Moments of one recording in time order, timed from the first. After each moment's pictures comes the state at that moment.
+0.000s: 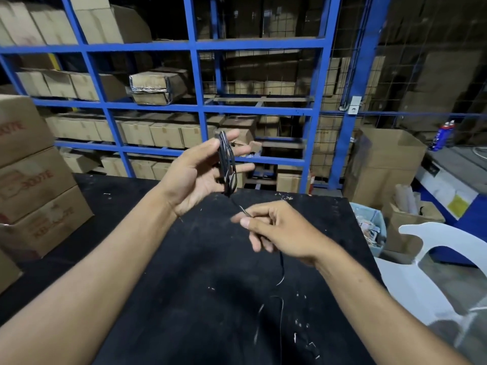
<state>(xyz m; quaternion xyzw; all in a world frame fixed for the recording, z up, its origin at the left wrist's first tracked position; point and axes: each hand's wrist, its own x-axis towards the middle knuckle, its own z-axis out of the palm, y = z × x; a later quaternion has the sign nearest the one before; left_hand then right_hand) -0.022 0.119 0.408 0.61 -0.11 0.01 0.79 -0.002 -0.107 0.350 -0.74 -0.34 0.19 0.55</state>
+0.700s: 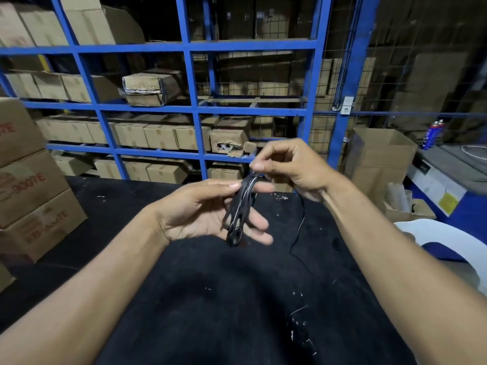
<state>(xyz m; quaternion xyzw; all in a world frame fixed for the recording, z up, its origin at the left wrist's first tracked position) -0.051 0.107 0.395 0.58 -0.22 -0.29 0.73 0.065 -0.114 0.417 -0.64 -0.44 0.11 0.62</state>
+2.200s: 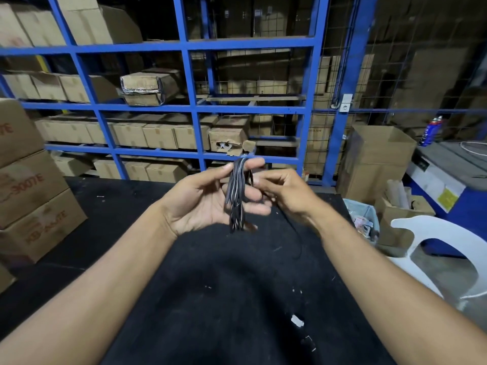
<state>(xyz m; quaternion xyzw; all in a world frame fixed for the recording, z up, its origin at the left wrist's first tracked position) -0.040 0.098 0.391 0.49 -0.22 -0.26 0.80 0.063 -0.107 0.356 -0.64 -0.33 0.13 0.68</state>
